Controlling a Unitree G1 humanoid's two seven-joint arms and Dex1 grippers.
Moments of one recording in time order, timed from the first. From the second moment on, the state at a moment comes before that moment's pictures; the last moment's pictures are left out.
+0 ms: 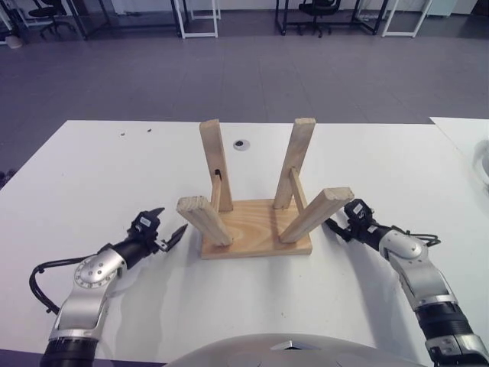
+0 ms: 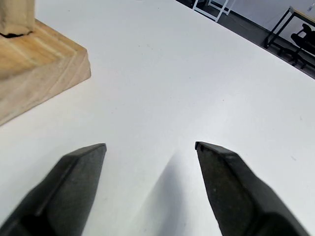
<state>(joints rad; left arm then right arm) 0.27 0.54 0.08 -0.14 -0.16 0.08 -0.60 0.06 -0.50 0.02 0.03 0.05 0.16 0.55</state>
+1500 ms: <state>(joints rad) 0.18 0.97 0.12 -0.45 -0.44 0.55 -1.11 0.06 -0.93 0.01 -0.39 0.44 0.53 1.10</state>
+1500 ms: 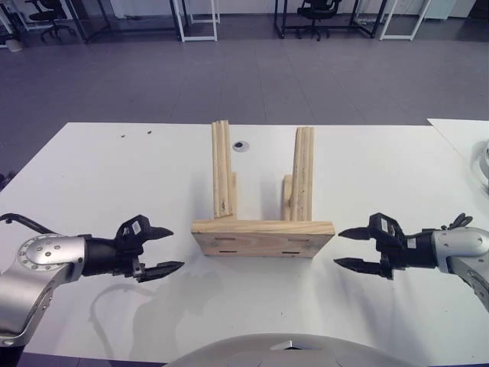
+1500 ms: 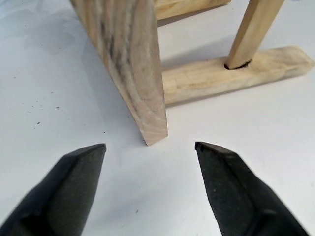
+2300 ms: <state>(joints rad) -0.16 0.93 0.00 -0.34 -0.48 0.52 -1.23 -0.20 -0.86 0.04 -0.30 0.56 0.64 1.22</state>
